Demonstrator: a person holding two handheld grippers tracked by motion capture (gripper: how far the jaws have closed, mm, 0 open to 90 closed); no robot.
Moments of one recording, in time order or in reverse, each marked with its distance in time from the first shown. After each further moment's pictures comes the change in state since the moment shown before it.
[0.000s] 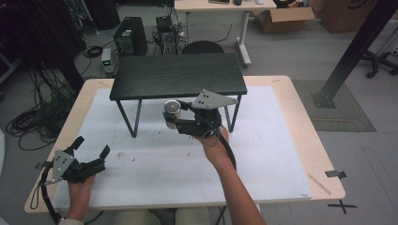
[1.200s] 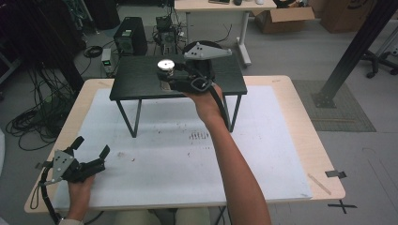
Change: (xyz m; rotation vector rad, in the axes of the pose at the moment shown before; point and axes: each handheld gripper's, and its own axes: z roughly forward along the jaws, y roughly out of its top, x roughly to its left) left arm 0.000 0.000 0.000 -0.002 -0.001 -0.002; right arm -0.048 0.078 0.032 -0.022 -0.047 0.004
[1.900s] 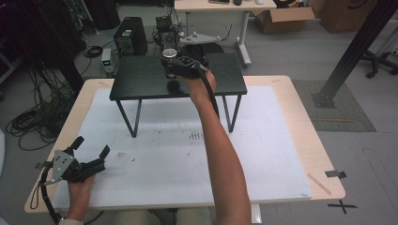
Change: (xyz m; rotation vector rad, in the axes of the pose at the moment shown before) left arm 0.000 0.000 0.000 -0.001 0.000 -0.003; right arm -0.043 -0.002 0.044 0.081 -0.162 0.073
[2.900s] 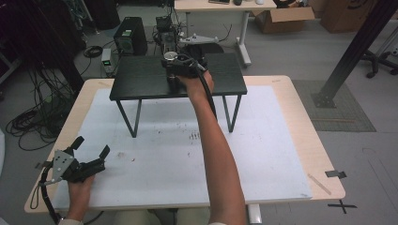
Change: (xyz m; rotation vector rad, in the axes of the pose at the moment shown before) left arm 0.000 0.000 0.000 0.002 -0.001 0.001; right arm -0.008 -0.007 0.012 0.031 -0.035 0.056
